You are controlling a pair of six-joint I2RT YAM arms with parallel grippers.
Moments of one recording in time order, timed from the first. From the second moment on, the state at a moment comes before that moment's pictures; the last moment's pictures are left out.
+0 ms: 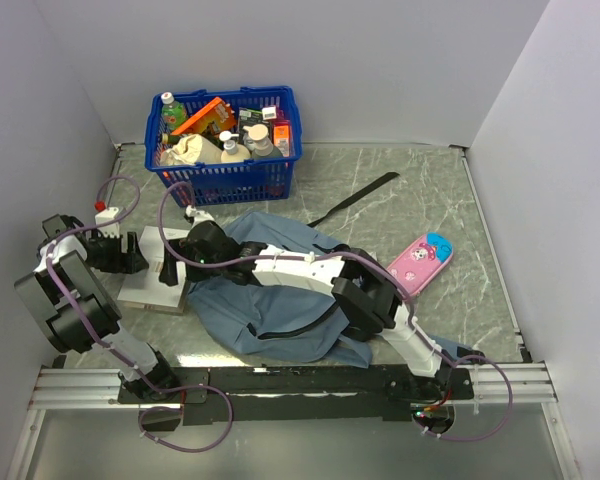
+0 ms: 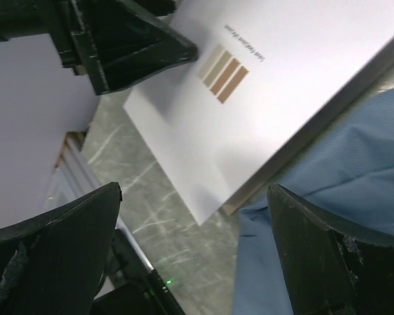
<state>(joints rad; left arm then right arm) 0.64 1.62 0.98 -0.56 0.64 0.68 1.13 2.26 1.84 -0.10 -0.03 0.78</state>
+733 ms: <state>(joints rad) 0.64 1.60 0.95 -0.53 0.64 0.68 1.09 2.34 1.76 0.05 -0.20 1.01</state>
